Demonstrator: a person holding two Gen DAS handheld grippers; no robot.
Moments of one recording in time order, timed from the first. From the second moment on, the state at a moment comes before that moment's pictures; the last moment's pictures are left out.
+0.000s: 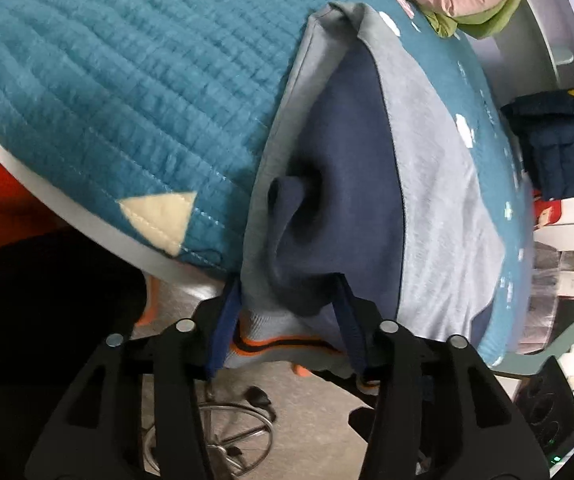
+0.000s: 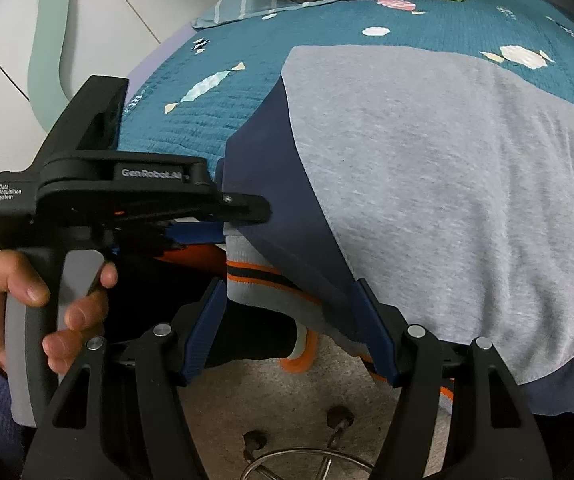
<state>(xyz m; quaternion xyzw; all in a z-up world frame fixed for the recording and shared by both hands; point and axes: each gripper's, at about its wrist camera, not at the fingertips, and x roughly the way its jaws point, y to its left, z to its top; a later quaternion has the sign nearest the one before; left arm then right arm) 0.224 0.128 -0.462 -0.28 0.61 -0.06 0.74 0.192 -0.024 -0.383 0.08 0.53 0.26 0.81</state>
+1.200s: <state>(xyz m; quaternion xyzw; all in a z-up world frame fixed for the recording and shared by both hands) 0.228 0.136 -0.338 -0.29 0.49 -0.18 0.80 0.242 -0.075 -0.361 0.25 0.48 0.27 0.80</state>
